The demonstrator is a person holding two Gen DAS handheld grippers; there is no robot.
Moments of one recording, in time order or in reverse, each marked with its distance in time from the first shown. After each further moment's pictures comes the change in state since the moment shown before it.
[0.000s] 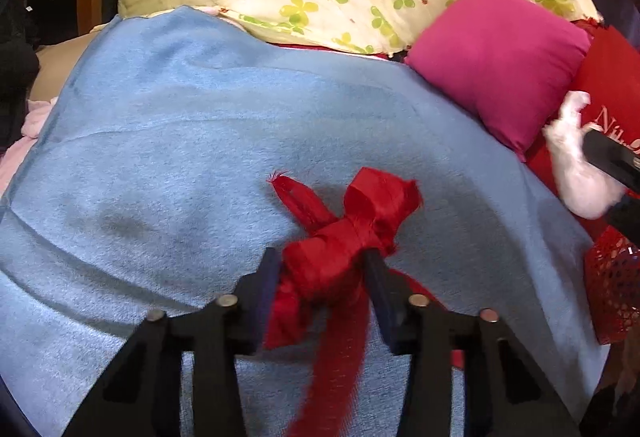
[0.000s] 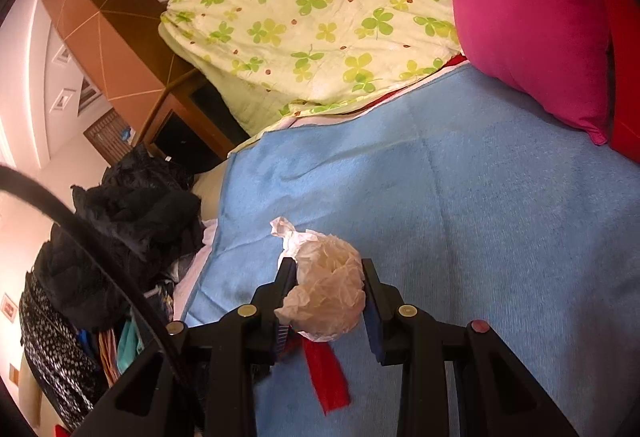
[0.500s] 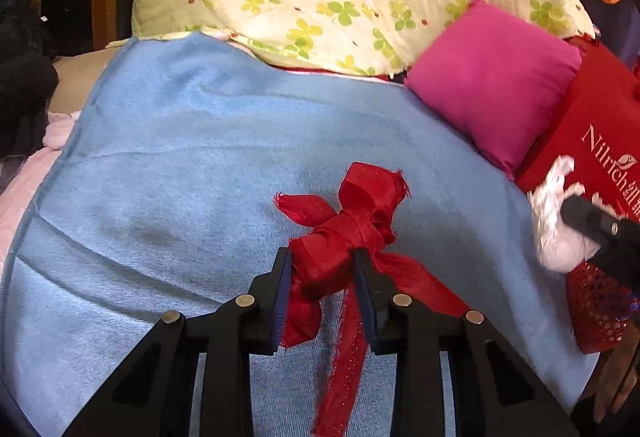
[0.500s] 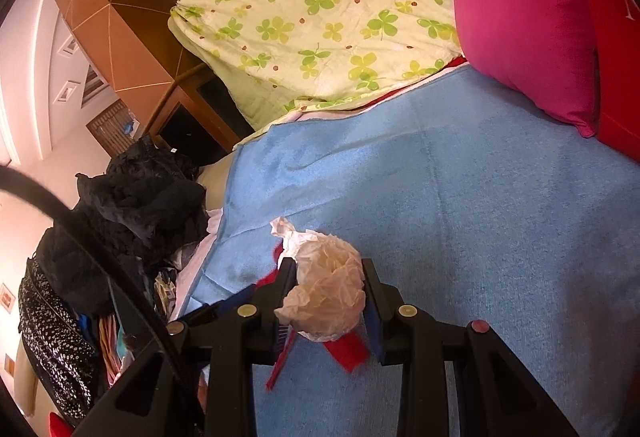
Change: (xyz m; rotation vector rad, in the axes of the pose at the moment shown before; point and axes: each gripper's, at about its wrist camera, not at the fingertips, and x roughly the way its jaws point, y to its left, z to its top) left arm -0.045 -0.010 0.007 -0.019 -0.060 0.022; right arm -0.022 0.007 -0.020 -0.023 -0.003 0.000
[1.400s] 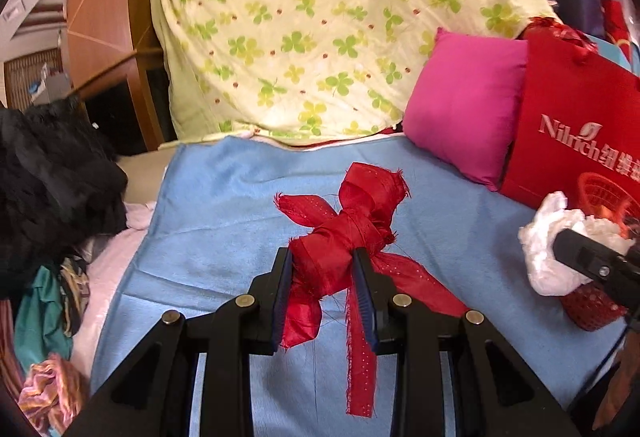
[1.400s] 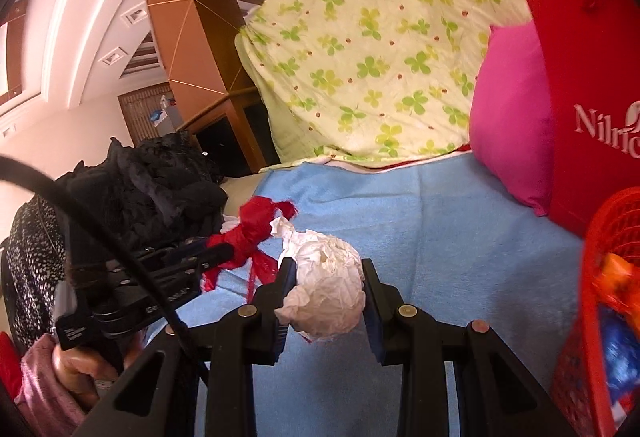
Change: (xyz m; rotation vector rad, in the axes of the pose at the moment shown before) left arm -0.132 -0.102 -0.030 0.201 -0.220 0.240; right arm -0.121 0.033 -0.055 -0.276 -0.205 -0.022
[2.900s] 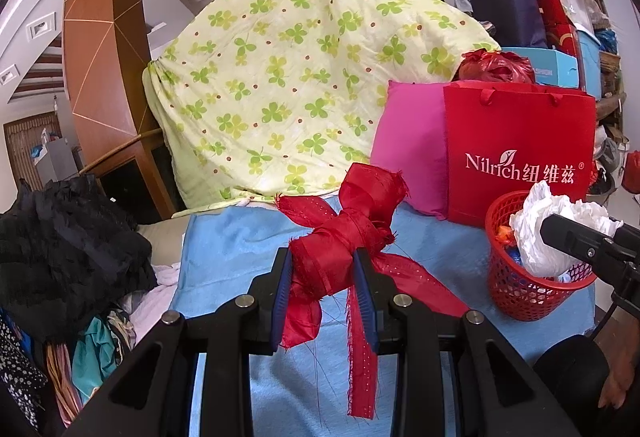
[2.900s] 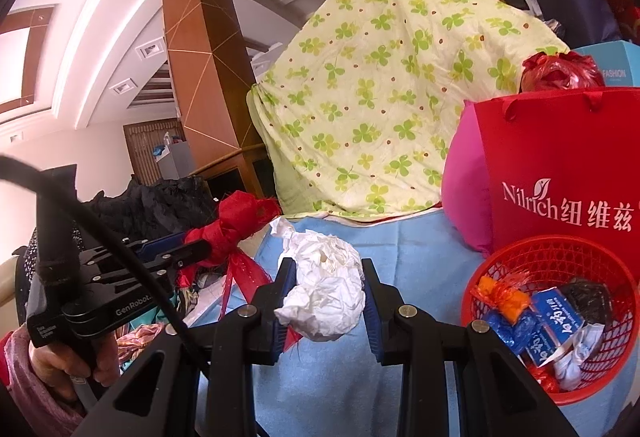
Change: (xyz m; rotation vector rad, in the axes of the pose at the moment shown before) left arm -0.148 -0.054 0.028 0.142 -0.156 0.010; right arm -0.159 0.017 0.010 -0.027 -0.183 -0.023
